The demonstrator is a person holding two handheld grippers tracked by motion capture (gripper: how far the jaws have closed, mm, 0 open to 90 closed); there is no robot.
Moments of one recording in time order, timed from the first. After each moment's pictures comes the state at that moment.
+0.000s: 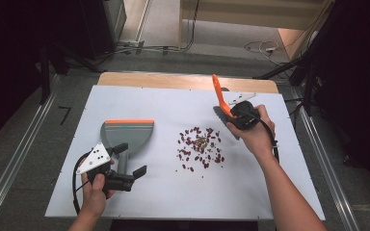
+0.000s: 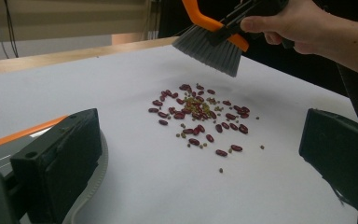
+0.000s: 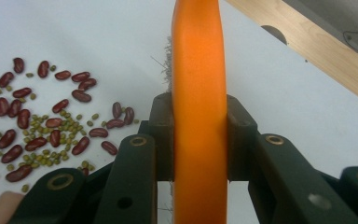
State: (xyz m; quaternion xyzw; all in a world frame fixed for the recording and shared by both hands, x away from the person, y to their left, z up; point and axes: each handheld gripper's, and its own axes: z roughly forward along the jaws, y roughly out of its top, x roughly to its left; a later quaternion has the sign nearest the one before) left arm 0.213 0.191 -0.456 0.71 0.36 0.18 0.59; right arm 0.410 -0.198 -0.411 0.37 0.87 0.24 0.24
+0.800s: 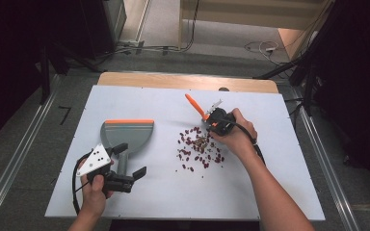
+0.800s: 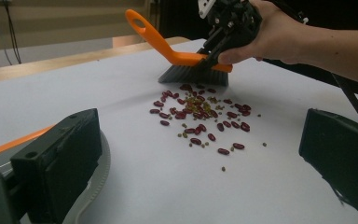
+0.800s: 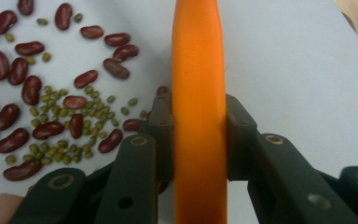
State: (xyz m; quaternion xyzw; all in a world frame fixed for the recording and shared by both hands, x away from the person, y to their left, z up) left arm 0.210 0.189 -0.454 0.71 0.34 0.19 0.58; right arm 0.412 -0.141 -0.449 0.31 0.91 0.14 0.23
